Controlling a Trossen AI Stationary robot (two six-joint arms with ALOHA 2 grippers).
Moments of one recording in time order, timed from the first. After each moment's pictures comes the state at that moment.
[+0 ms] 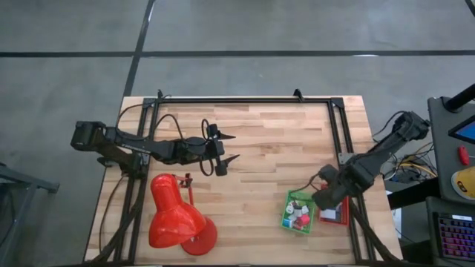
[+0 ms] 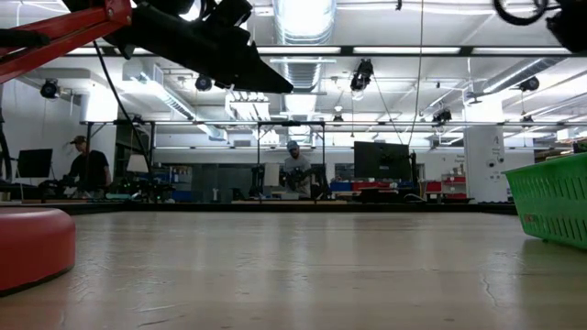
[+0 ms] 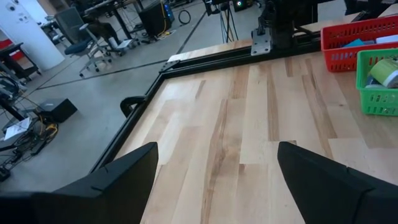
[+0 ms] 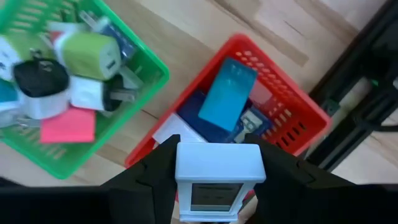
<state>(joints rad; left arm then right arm) -0.02 1.44 0.71 0.41 -0.33 0.23 0.68 1.18 0.95 -1.28 -0.05 1.74</state>
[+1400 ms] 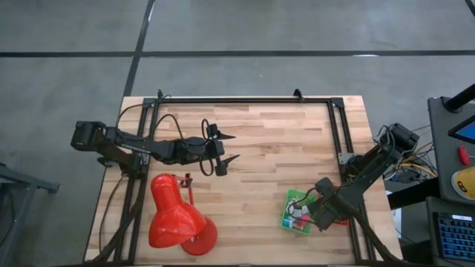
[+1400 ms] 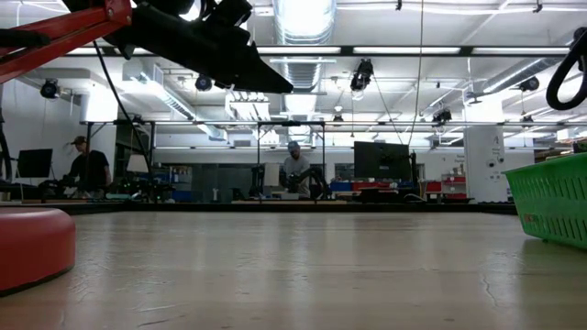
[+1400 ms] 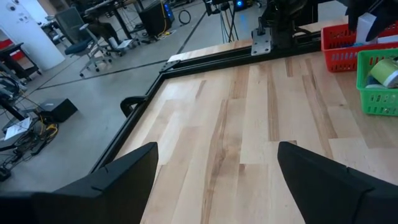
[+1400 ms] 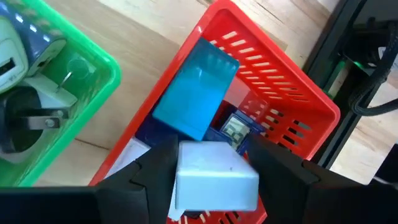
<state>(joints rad) -0.02 1.44 0.71 0.41 -0.33 0.23 0.81 1.50 0.94 -1.26 -0.04 1.91</state>
